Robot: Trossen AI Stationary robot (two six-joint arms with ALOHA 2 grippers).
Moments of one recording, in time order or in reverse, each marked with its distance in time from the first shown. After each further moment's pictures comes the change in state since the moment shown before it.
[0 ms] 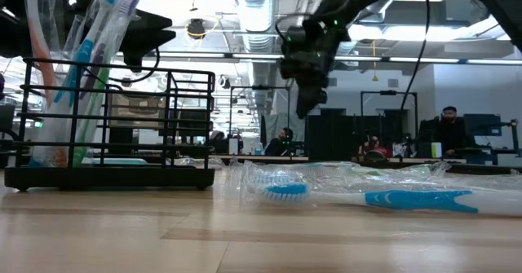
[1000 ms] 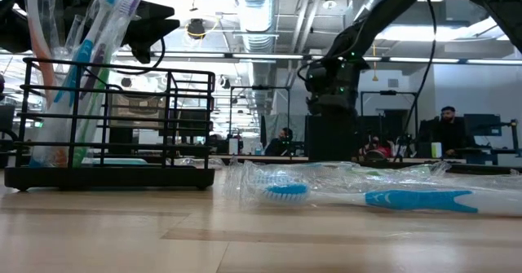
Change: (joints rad) left arm 0.073 0.028 0.047 0.000 0.158 0.029; right arm -0.174 0.001 -0.227 0.068 0.113 -0.034
